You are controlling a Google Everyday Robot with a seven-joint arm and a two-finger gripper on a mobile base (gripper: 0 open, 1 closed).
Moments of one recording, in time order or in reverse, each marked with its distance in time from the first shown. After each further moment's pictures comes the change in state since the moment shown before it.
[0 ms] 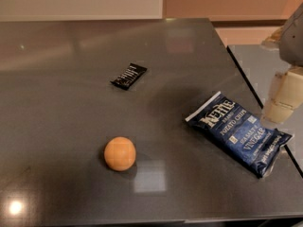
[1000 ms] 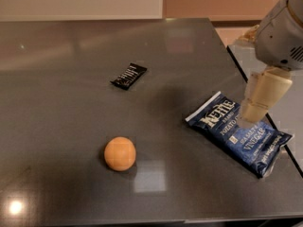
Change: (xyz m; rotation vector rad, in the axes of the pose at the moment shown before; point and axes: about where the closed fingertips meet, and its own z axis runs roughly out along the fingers) arm -0.046 0.010 0.007 -0.023 -0.121 -0.094
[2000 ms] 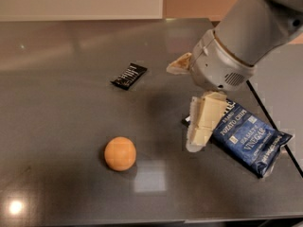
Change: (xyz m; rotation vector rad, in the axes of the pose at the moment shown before) arm -0.092 0.051 0.058 -0.206 -0.208 -0.246
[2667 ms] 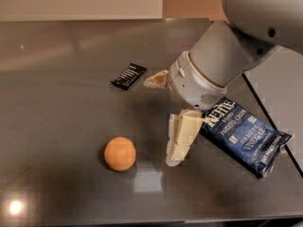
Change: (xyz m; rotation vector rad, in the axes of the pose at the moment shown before) arm -0.028 0.010 0.045 -0.040 -0.092 -0.093
